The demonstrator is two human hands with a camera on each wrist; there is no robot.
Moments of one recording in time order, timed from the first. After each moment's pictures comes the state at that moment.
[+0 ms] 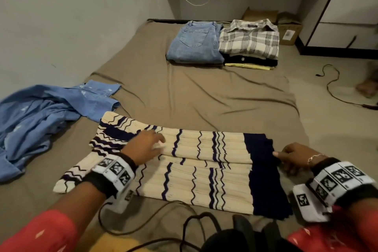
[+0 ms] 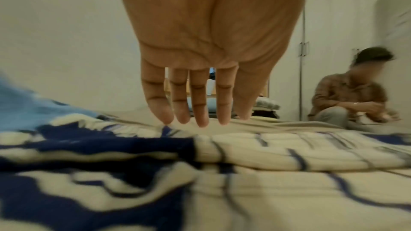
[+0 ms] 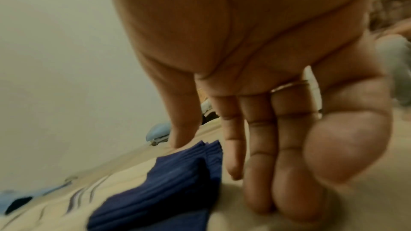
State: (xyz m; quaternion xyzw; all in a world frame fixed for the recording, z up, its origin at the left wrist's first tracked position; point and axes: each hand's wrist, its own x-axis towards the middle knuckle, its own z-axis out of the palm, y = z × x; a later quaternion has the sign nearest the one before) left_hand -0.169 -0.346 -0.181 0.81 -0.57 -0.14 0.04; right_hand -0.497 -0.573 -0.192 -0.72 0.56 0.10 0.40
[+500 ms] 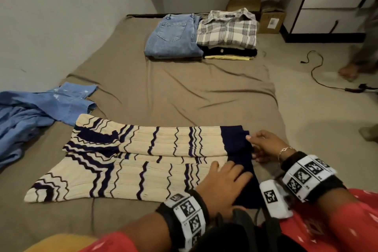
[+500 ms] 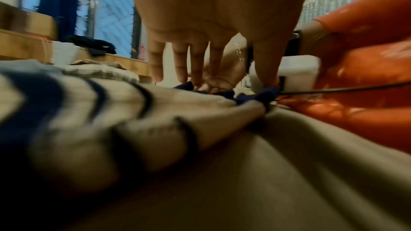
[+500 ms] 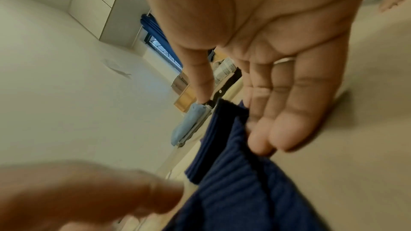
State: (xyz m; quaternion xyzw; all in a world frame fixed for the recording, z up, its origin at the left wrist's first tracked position) left_hand -0.388 -0.405 -0.226 0.61 -0.79 -0.07 -0.02; right_hand -0.497 -0.566 -0.205 -0.57 0.56 -0.09 0.60
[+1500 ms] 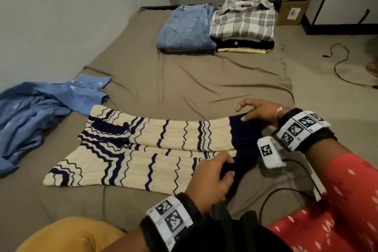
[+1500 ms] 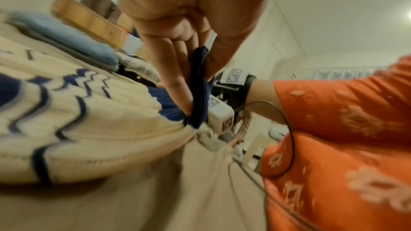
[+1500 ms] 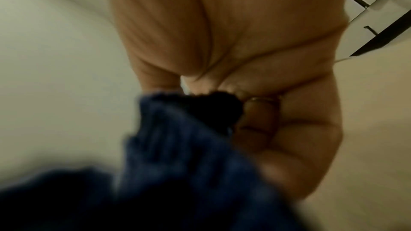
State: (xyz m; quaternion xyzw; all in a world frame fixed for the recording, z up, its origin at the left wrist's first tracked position) left_hand -0.382 -0.380 -0.189 0.70 -0.53 -0.30 0.37; right_hand -0.445 -0.620 -0.174 -0.73 0.40 0.05 0.55
